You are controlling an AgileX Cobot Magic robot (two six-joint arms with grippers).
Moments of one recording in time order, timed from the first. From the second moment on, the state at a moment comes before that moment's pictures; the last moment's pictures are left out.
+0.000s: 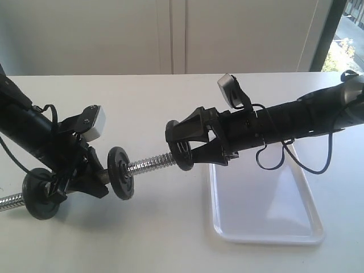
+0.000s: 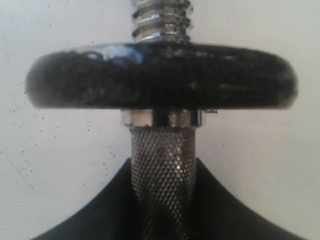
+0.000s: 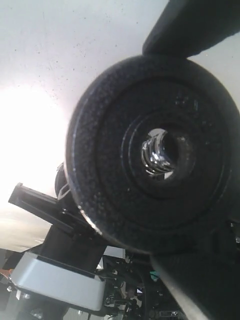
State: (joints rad) left arm -0.21 1.85 -1.08 -0.82 0.98 1.83; right arm 0.20 2.02 -1.10 1.50 1.17 -1.18
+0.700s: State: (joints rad) left arm -0.21 1.85 -1.08 -0.83 0.97 1.83; right arm 0.17 2.02 -1.10 1.52 1.16 -1.18
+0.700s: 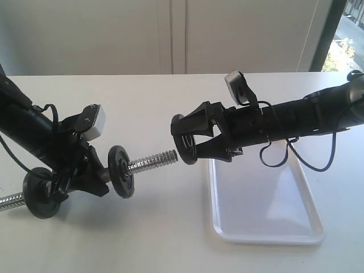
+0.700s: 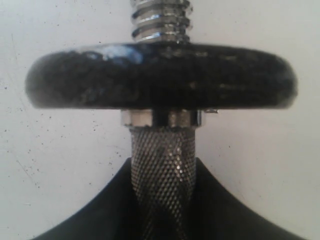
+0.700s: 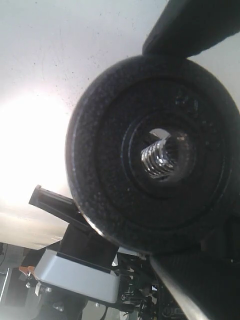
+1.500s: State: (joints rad) left arm -0.21 1.85 -1.08 -0.85 0.95 1.83; right arm 0.19 2.02 -1.10 1.51 1.16 -1.17
